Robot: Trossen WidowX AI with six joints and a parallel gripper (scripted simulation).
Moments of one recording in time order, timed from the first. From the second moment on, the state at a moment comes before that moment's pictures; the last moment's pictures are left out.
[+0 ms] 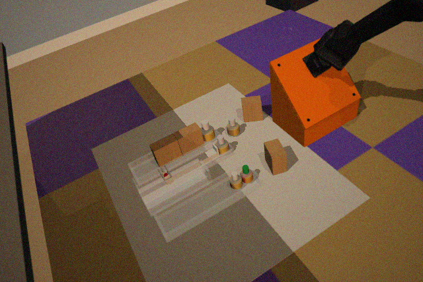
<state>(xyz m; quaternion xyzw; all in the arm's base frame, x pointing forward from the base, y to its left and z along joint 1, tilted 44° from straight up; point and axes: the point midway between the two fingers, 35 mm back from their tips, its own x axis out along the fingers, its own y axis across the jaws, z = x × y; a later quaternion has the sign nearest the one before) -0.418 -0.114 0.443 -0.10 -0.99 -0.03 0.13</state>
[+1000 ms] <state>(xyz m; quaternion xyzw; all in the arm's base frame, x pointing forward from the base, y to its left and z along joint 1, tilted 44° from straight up) -0.236 -0.434 0.232 0.42 -0.64 -0.62 0.15</state>
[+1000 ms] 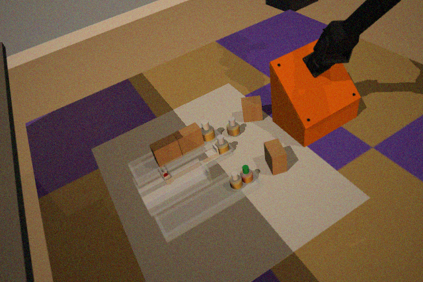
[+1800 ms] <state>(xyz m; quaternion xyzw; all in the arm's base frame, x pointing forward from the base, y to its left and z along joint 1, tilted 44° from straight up) 0.080 -0.436 0.055 0.59 0.04 -0.65 0.48</state>
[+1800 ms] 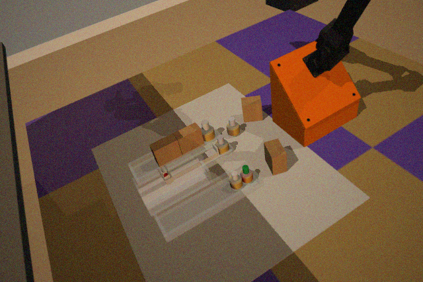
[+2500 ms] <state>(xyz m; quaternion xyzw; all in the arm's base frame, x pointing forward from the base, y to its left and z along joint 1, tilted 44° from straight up) 0.267 -0.162 -0.060 0.38 0.59 -0.05 0.70</state>
